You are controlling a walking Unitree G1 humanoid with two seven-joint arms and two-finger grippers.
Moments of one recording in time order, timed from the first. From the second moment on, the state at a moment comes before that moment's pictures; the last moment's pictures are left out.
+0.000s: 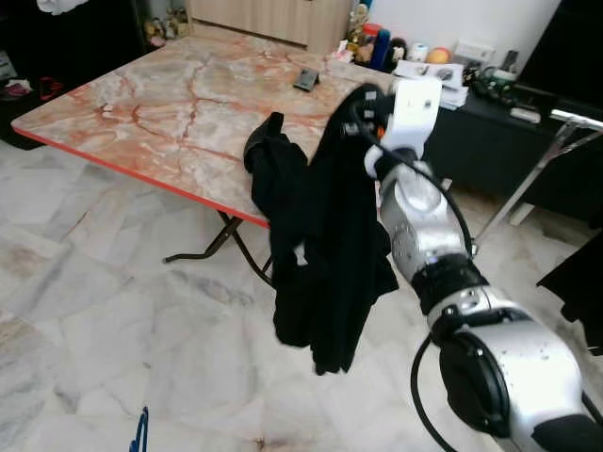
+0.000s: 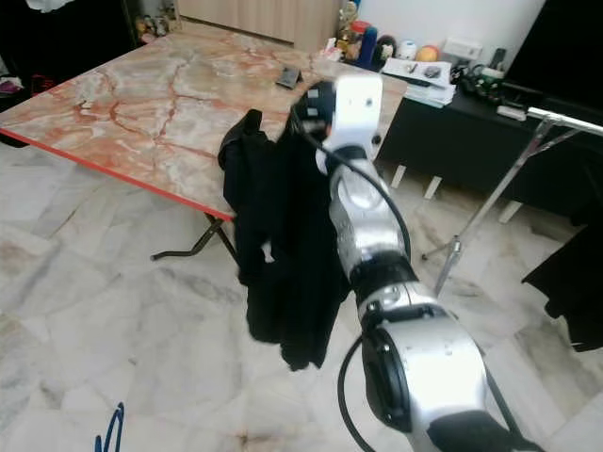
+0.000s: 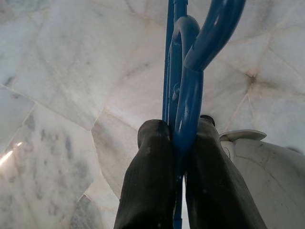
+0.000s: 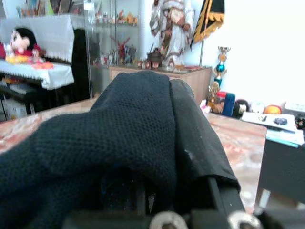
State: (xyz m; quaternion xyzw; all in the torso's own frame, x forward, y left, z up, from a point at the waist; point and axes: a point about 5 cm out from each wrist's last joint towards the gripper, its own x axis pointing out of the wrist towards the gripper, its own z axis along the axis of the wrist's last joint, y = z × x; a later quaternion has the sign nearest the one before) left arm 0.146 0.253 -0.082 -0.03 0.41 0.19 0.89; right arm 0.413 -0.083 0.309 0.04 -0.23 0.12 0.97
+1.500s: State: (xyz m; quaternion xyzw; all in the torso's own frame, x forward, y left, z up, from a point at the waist) left arm 0.140 0.250 -0.085 -0.04 0.42 0.19 0.88; right arm 0.384 0.017 0.351 0.11 -0.26 0.37 0.89
